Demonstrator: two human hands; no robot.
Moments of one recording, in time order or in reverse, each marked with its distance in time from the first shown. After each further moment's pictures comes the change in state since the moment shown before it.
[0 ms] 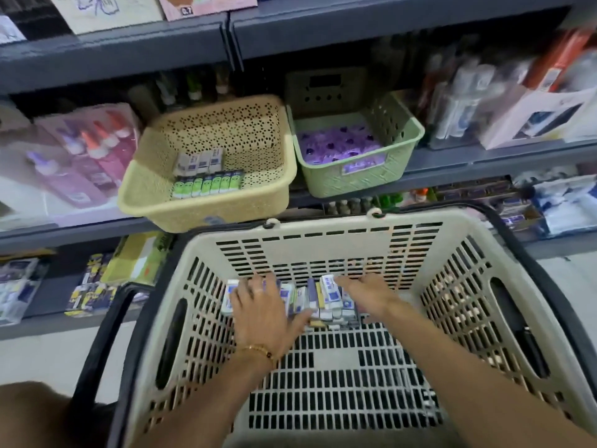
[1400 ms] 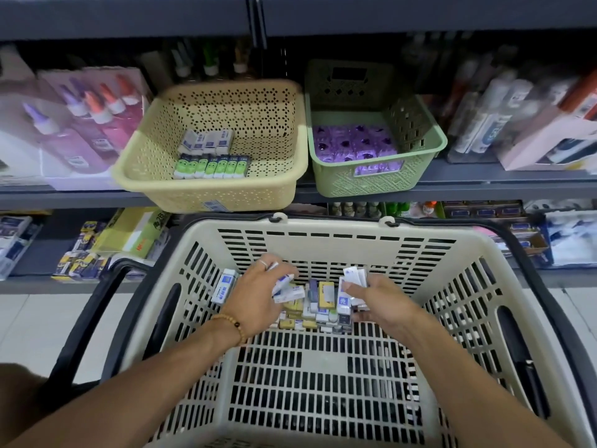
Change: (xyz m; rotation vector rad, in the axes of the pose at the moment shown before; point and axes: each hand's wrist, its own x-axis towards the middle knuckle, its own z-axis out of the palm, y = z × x) left_hand 0.014 -0.013 -0.031 -0.606 -0.024 0.348; right_hand 0.001 0.007 -0.028 0.299 -0.210 -0.117
